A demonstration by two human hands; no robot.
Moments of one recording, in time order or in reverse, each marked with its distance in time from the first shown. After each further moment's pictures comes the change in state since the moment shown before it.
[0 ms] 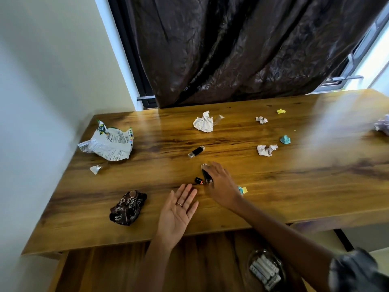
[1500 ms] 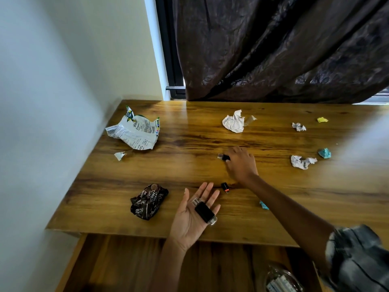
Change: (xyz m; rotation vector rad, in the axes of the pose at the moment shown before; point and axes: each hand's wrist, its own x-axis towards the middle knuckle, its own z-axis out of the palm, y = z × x) left_hand 0.006 0.006 -0.017 -0.222 -0.267 -0.070; right_hand 0.101 0.015 0.012 -0.322 0.058 -0.050
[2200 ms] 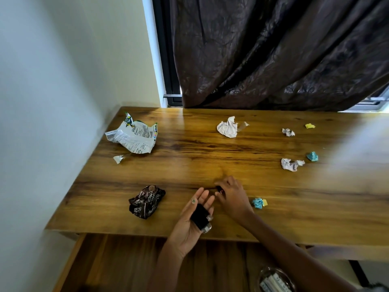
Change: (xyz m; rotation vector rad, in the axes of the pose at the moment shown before) left_hand -0.021 -0.014 0.023 0.173 0.191 0.107; right_hand -0.096 -0.025 0.004 0.254 -0.063 0.016
